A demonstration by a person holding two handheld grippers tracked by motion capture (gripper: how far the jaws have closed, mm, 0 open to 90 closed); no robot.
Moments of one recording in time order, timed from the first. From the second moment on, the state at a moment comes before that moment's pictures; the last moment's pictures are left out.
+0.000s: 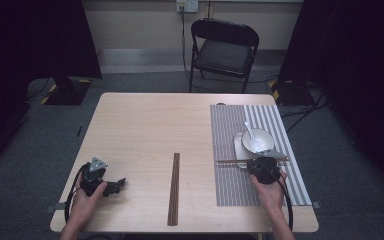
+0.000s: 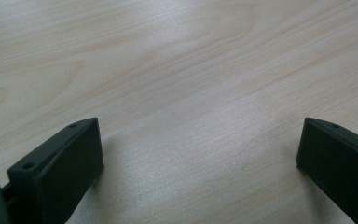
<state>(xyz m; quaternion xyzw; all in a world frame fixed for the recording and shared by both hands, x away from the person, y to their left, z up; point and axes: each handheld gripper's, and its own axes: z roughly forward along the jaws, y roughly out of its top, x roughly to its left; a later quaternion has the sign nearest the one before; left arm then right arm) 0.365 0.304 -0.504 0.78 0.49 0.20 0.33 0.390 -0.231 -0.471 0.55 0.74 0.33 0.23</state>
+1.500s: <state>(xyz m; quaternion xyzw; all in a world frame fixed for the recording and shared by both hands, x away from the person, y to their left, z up) 0.365 0.303 -0.504 0.78 0.49 0.20 0.33 0.400 -0.123 -0.465 0.46 0.79 0.36 0.20</state>
